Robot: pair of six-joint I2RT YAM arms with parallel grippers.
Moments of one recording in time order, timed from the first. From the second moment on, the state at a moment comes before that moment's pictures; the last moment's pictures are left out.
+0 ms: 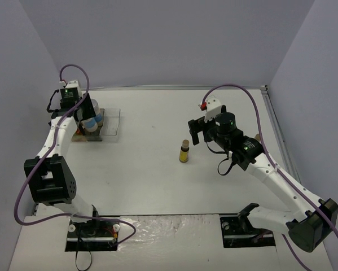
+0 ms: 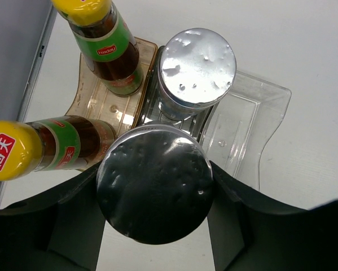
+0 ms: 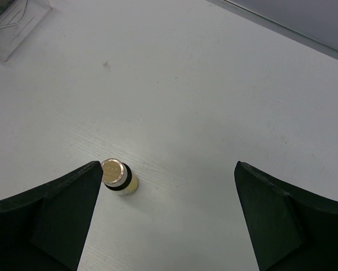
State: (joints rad) left arm 0.11 1.58 1.34 -0.43 -0.08 -0.16; right arm 0.59 1.11 1.01 -0.31 0.15 -0.01
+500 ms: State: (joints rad) left arm 0.11 1.58 1.26 -0.41 -0.05 -0.16; right arm 0.59 1.11 1.00 -0.30 0.14 0.00
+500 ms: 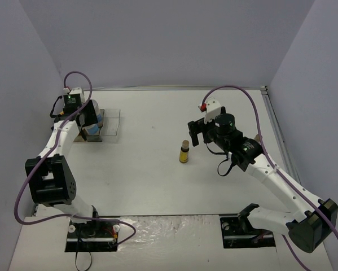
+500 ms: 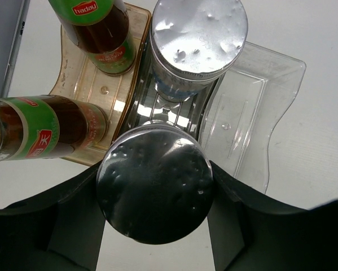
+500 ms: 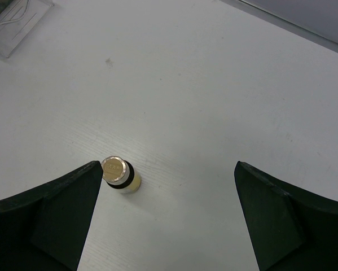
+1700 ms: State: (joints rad) left arm -0.31 1.26 1.18 -0.39 -0.01 -0.16; right arm 0.59 0.94 0.94 -0.29 0.16 0.09
